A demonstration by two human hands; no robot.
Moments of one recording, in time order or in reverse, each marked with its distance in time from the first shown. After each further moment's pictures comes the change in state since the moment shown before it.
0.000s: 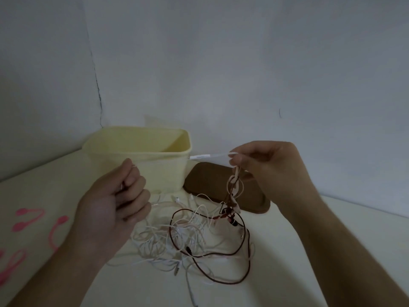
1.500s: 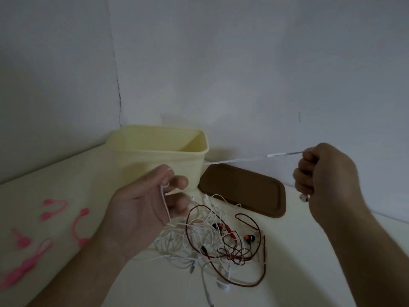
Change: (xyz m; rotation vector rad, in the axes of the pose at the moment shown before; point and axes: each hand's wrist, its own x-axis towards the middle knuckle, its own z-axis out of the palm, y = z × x) left_hand -0.004 -0.008 -0.006 -0.155 -0.261 -0.121; right_hand 0.002 -0.004 -0.016 0.412 0.351 0.426
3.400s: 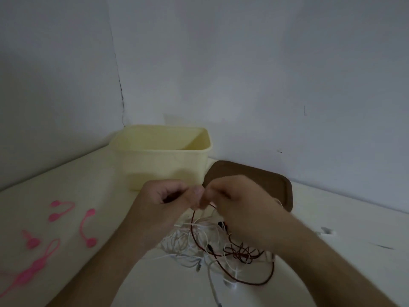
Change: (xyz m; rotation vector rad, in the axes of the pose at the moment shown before) left_hand 0.001 -0.013 0.020 0.979 0.321 0.202; right_hand -0.058 0.034 0.055 -0.800 -0.816 -0.491
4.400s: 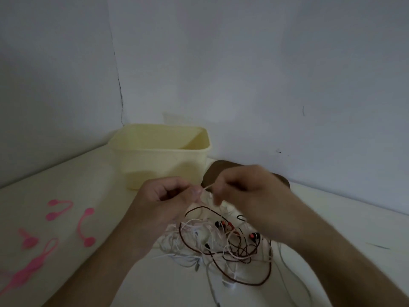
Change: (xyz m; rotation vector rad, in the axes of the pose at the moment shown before) left_hand 0.002 -0.011 -0.003 -0.271 -0.094 -0.034; right_hand -0.007 0.001 -0.018 0.143 0.048 -0.017
